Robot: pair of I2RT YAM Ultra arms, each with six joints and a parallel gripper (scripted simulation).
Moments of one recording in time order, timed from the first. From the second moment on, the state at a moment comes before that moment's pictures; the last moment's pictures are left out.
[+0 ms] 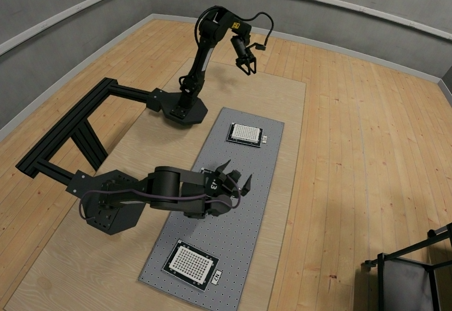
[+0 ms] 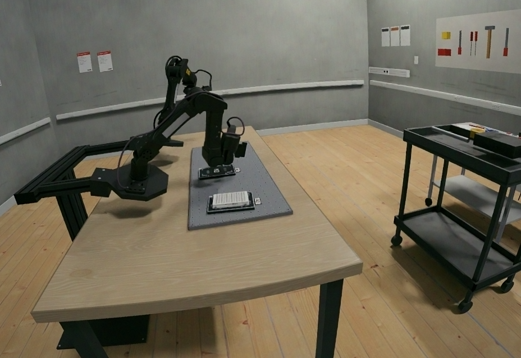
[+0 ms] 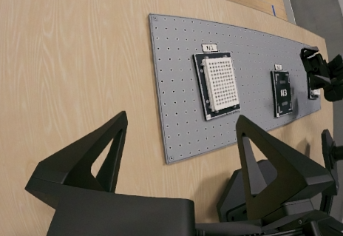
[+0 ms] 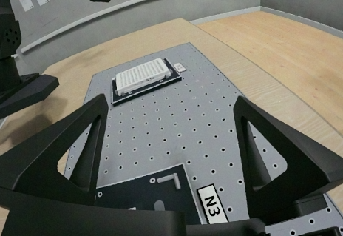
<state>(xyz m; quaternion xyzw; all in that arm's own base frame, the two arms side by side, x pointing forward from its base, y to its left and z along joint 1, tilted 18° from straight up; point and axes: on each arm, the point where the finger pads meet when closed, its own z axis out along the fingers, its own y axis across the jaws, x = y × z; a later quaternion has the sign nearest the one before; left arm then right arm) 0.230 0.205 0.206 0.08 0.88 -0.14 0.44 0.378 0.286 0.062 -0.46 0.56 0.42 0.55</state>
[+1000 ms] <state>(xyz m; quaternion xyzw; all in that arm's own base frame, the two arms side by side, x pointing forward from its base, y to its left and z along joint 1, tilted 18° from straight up) 0.232 0.189 0.182 0.13 0.88 -0.13 0.44 0.407 0.255 0.065 -0.32 0.67 0.39 0.54</state>
